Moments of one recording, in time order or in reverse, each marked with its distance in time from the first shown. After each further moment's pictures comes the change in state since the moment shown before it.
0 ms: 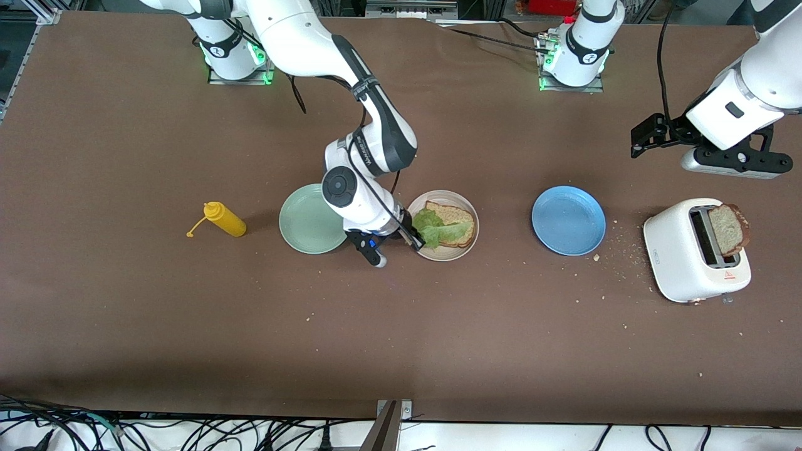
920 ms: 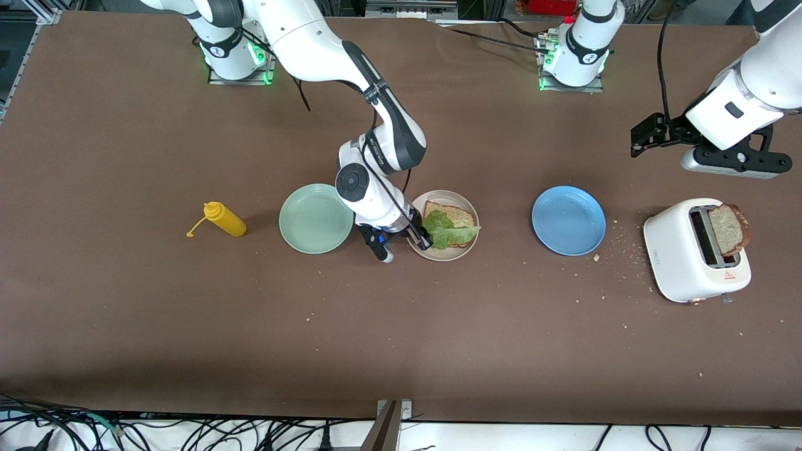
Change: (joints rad) left arm 0.000 0.000 0.000 0.000 0.000 -0.012 0.000; right arm -0.002 0.025 0.057 -0.004 0.001 0.118 0.090
